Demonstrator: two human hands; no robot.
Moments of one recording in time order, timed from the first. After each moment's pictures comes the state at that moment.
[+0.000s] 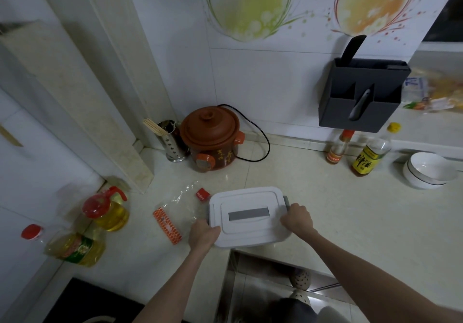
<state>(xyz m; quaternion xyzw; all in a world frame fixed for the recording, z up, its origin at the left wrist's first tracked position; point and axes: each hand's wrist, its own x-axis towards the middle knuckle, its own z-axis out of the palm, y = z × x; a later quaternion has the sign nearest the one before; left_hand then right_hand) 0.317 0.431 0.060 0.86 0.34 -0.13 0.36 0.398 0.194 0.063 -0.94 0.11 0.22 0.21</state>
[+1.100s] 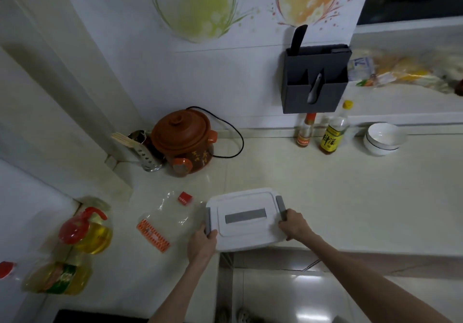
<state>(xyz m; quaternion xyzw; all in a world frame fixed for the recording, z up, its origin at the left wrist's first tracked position) 0.289 0.399 0.050 0.88 0.24 -0.12 0.39 0.336 0.144 0.066 -0.89 0.13 0.26 0.35</state>
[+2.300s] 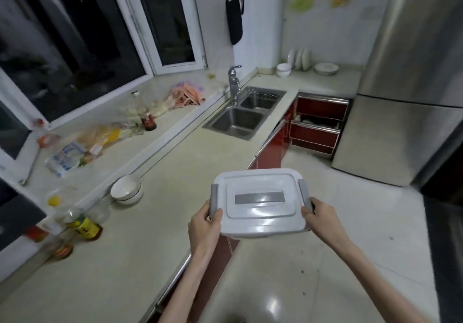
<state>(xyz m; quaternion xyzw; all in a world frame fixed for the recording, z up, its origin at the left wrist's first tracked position) 0.128 -0.144 0.213 0.76 -0.30 -0.22 0.52 -0.097 -0.276 0.218 -0.70 0.58 -0.20 0.36</state>
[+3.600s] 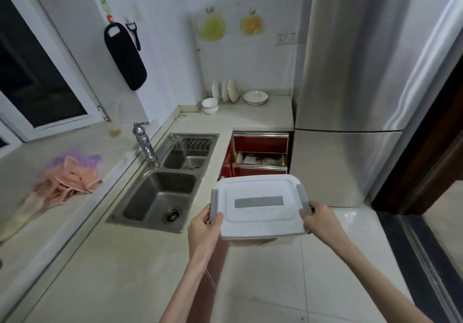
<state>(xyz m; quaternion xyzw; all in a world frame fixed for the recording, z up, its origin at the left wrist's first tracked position) 0.137 -0.678 0.214 0.68 -0.42 -0.35 0.49 -0.121 -0.733 0.217 -0.57 0.69 -0.26 0.35</state>
